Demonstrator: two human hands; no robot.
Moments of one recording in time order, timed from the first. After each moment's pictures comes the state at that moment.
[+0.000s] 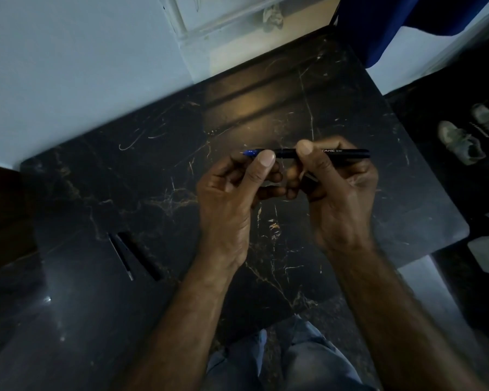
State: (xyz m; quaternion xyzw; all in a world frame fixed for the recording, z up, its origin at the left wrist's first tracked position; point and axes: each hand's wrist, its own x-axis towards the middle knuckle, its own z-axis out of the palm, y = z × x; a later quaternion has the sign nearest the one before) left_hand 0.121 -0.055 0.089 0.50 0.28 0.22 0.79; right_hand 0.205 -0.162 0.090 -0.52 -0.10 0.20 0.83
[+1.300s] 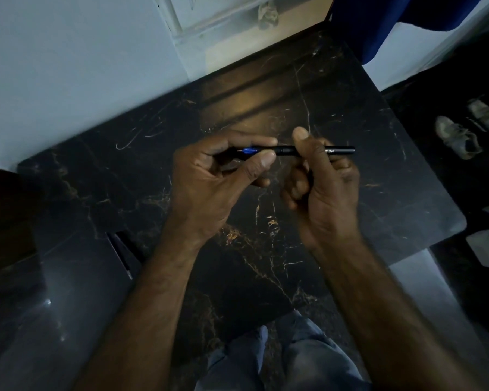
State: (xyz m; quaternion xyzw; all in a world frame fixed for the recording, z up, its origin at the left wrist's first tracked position) left_hand 0.120 -0.014 0.099 0.71 0.10 0.20 0.67; right_hand 0.192 -0.156 0.095 -0.52 0.01 0.26 0.81
